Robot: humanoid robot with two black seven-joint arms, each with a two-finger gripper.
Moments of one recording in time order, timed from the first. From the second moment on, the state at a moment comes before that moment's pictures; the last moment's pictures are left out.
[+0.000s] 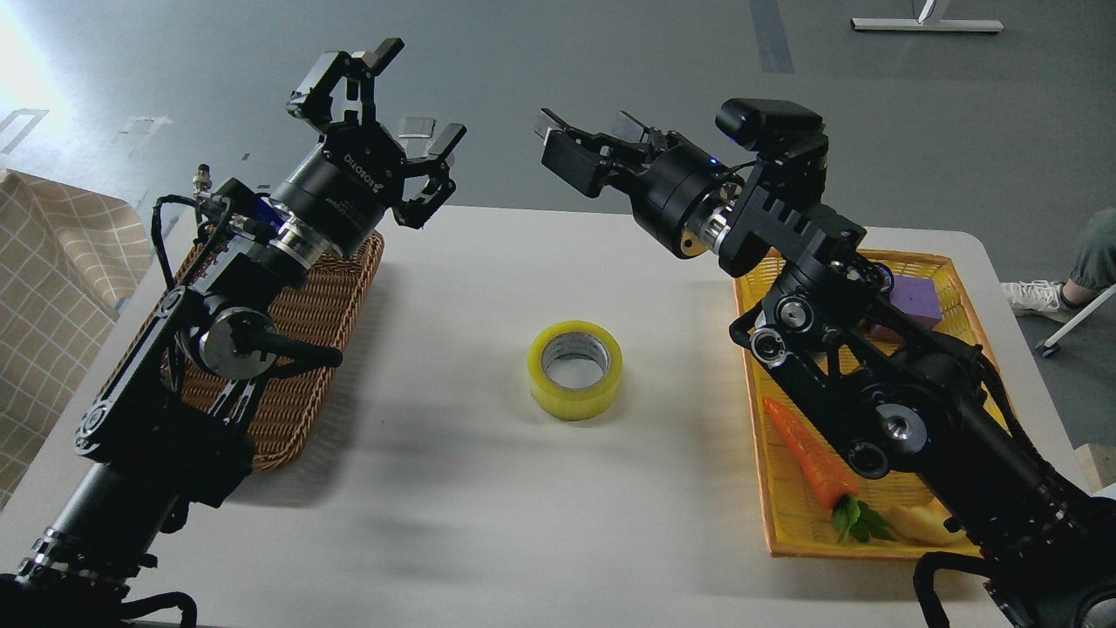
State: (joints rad) left arm -0.40 0.18 -1.35 -1.35 0.60 -0.37 -0.02; right arm 0.65 -0.01 1.02 1.44 -1.89 0.22 -0.07
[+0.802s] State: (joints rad) left arm -0.36 0.15 -1.34 -1.35 0.61 -0.35 -0.08; right arm 0.43 -0.16 1.39 1.51 -1.02 0.49 0.13
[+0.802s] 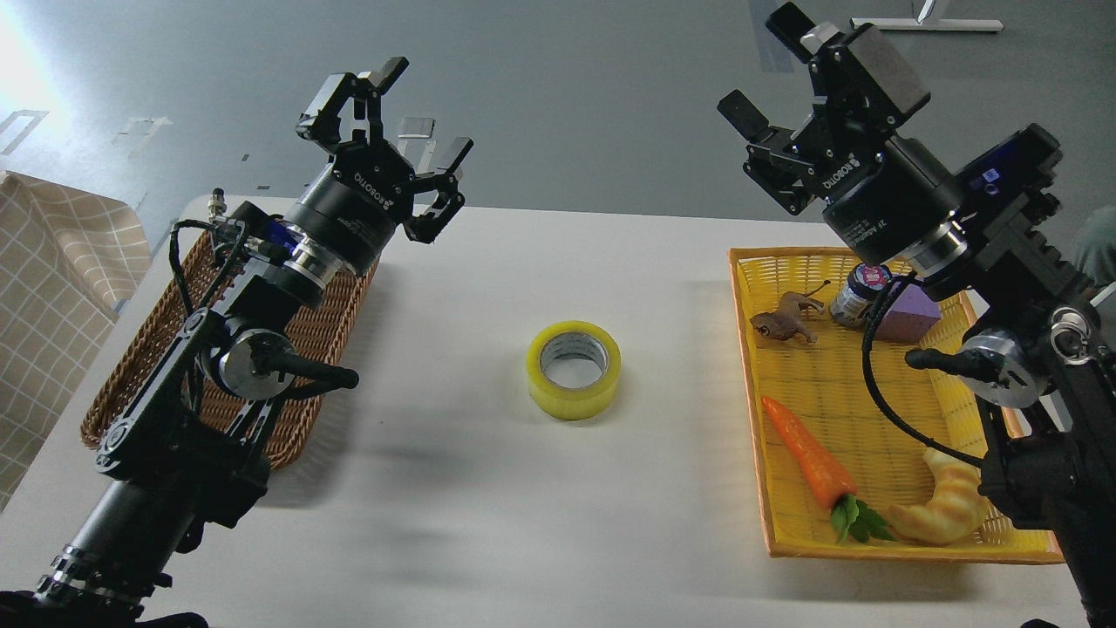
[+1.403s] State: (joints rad) left arm -0.35 0.15 -1.36 -1.35 0.62 -0.32 -0.09; right arm 0.36 -0.15 1.52 1.47 -0.75 0.49 0.13
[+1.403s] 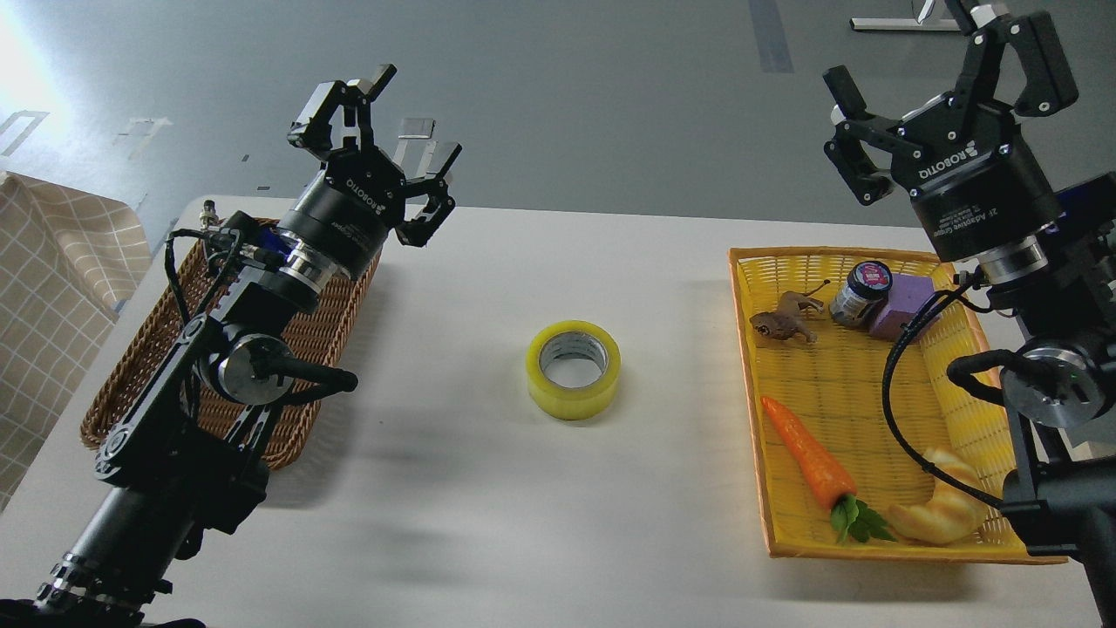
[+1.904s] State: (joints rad) left arm -0.37 0.16 -1.33 -1.35 1.02 -0.25 -0.21; right arm 0.33 -0.13 1.55 1.47 -0.75 0.49 0.11
